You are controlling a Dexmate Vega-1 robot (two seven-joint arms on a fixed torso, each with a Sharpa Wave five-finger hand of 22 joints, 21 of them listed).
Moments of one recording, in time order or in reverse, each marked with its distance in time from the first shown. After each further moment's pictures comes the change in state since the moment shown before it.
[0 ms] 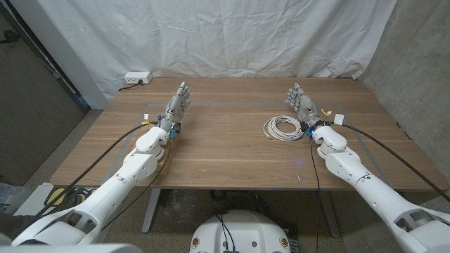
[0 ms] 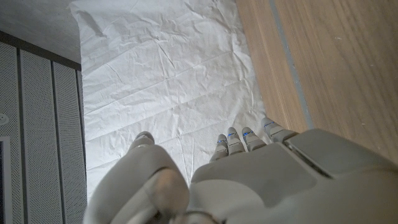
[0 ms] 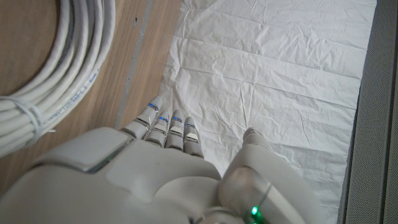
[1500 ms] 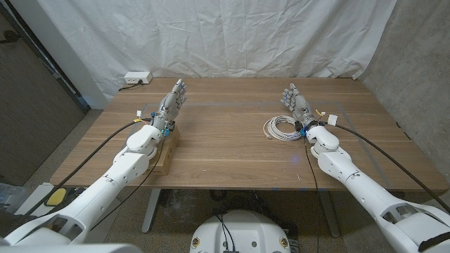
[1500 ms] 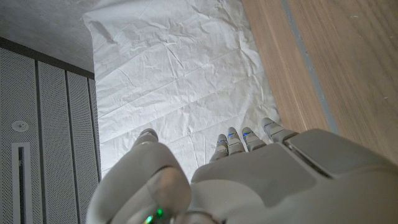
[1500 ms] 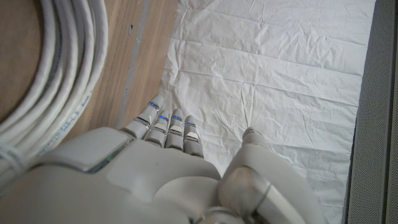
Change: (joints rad) left arm 0.048 0.070 -0.037 -0.089 -0.004 0.001 -0.014; left_hand 0.033 0.033 0.008 -0.008 0.000 0.017 -0.001 0.000 0.000 0.012 -0.004 0.000 0.000 0.007 -0.005 0.000 -0.003 0.000 0.000 -0.005 0.000; right arm 0.050 0.065 -0.023 0.099 -0.008 0.049 0.018; right_hand 0.000 0.000 0.002 -0.002 0.000 0.034 -0.013 0.000 0.000 0.040 -0.018 0.000 0.000 0.036 -0.014 0.000 0.002 0.038 -0.002 -0.006 0.004
